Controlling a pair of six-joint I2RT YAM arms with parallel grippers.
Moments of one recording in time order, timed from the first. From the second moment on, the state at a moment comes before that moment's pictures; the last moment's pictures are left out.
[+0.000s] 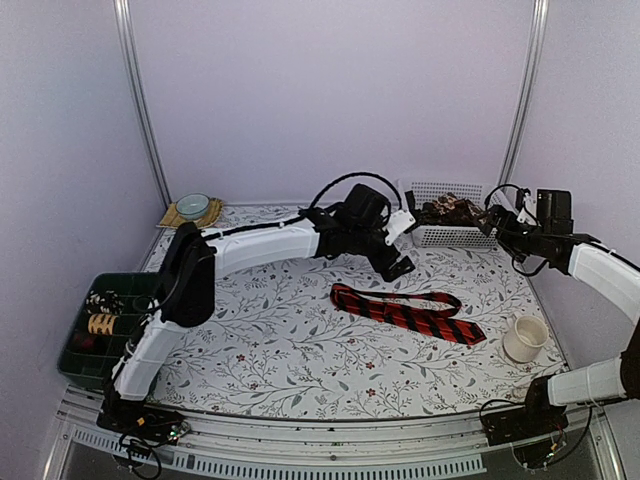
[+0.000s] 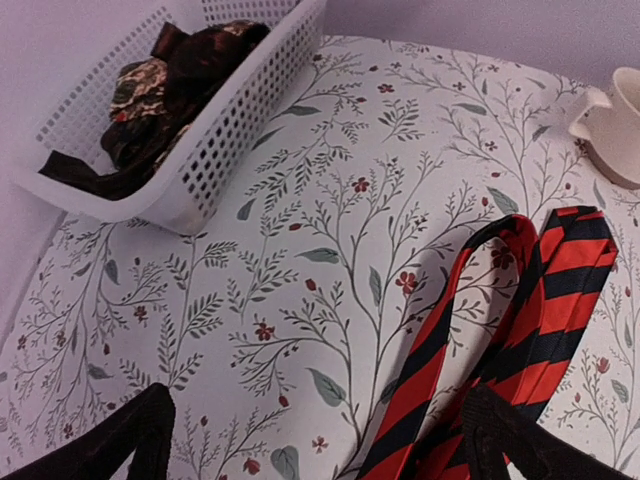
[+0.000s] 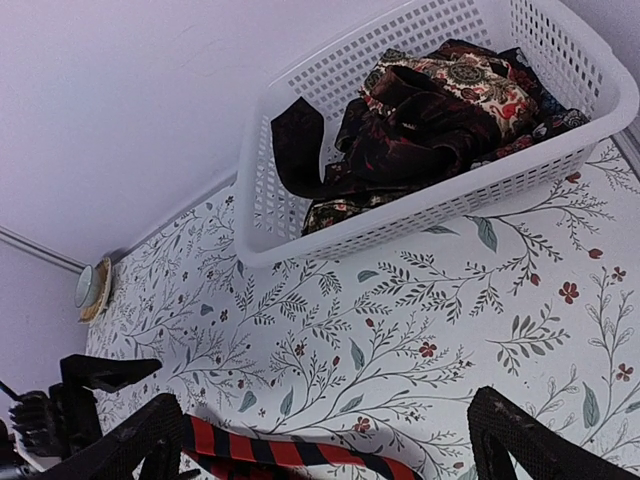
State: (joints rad) left arm -0.94 2.41 2.15 -0.34 0.10 0.27; right arm 0.01 1.19 0.83 -0.16 -0.28 0.55
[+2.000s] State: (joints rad) left arm -1.03 2.67 2.28 -0.26 0.08 0.31; right arm -0.01 1.08 0.73 -0.17 -0.38 0.57
